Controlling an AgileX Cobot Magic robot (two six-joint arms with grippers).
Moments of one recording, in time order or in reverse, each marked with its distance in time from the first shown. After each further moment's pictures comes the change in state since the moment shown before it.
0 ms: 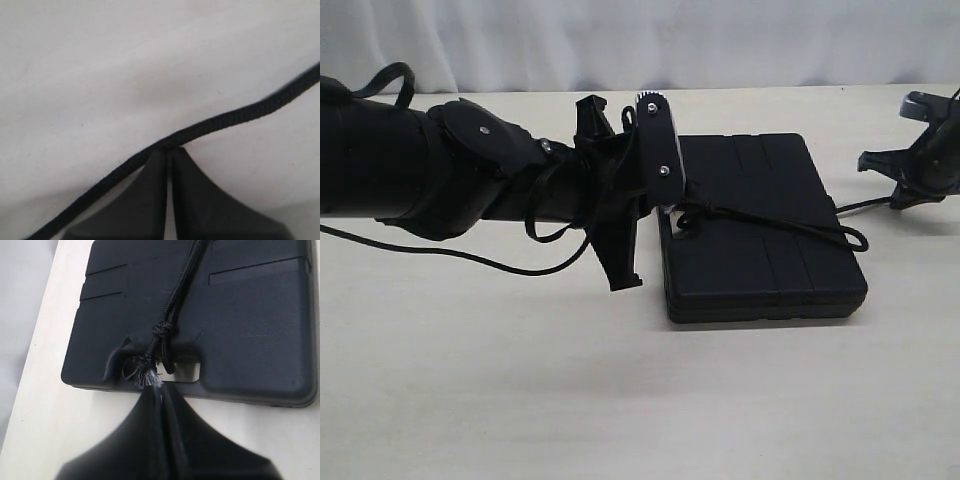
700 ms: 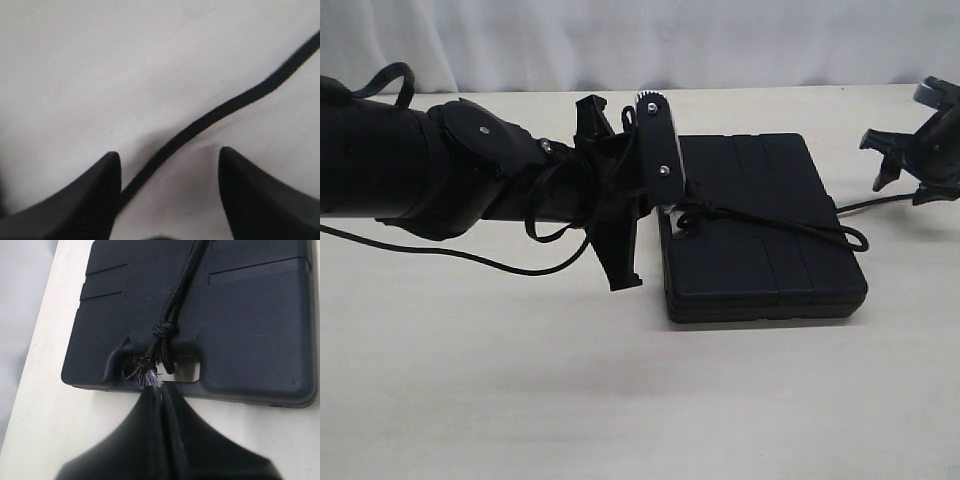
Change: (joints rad) left arm 0.000 0.000 0.000 0.000 0.000 0.000; right arm 0.004 -0.054 0.018 0.065 -0.004 0.174
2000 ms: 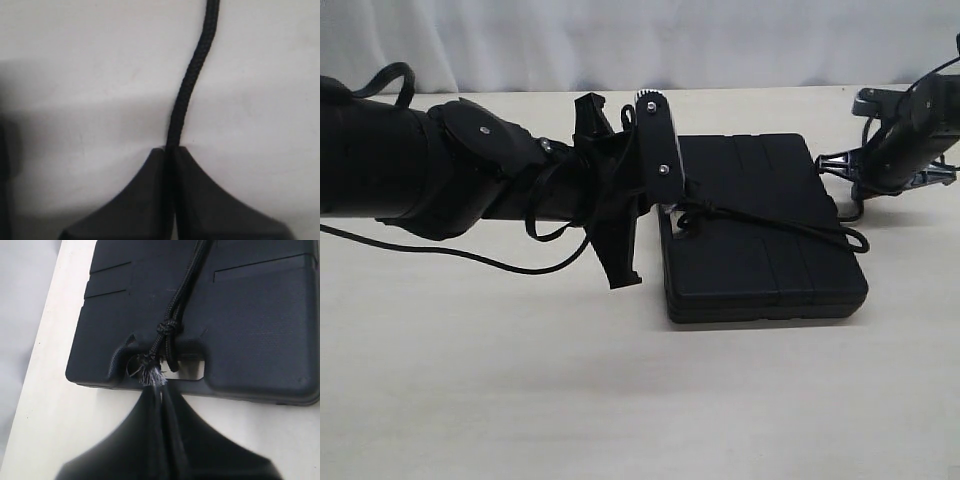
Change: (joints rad) left arm 0.000 0.000 0.000 0.002 -0.012 0.000; right arm 0.132 0.030 0.086 -0.210 -0.170 -0.047
